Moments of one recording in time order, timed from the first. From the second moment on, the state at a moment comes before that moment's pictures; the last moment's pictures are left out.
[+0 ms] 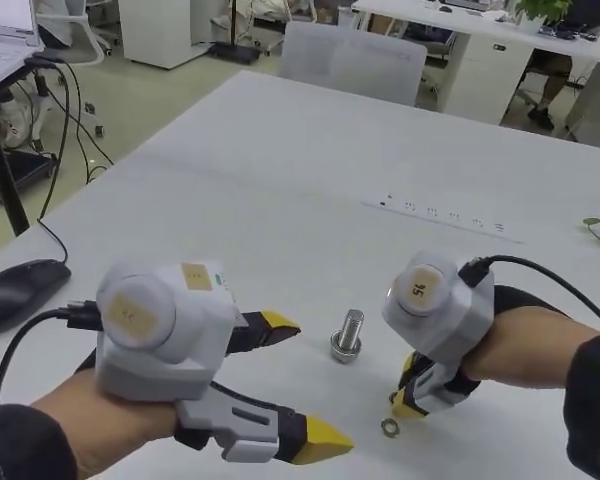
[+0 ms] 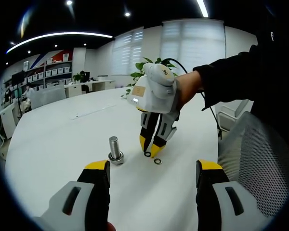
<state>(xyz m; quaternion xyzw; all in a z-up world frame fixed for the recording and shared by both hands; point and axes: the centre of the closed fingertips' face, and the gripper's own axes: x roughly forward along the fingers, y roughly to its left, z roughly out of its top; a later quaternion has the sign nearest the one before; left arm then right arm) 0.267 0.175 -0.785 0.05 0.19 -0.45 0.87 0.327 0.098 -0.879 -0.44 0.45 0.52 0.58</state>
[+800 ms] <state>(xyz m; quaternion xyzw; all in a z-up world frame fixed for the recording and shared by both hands) 0.267 0.175 -0.786 0.05 0.20 -0.45 0.87 0.326 0.099 -0.879 -0.43 0.45 0.51 0.58</state>
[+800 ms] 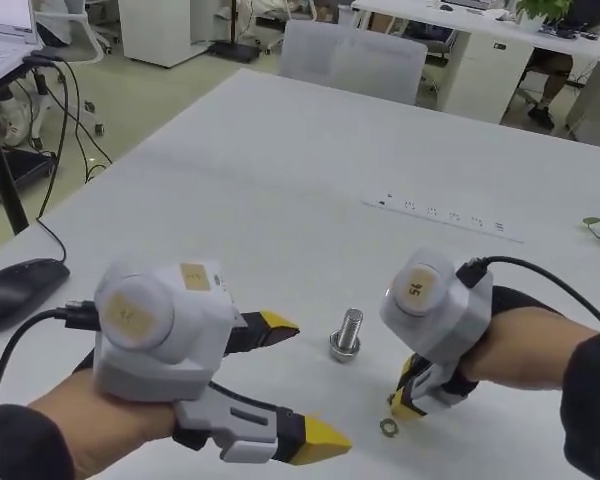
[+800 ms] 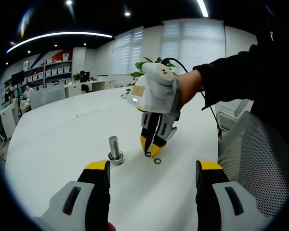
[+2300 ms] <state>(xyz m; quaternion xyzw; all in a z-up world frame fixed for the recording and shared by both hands) 0.268 0.168 -0.786 0.05 0.20 -0.46 0.86 0.320 0.067 -0.800 -0.43 0.43 0.51 0.61</state>
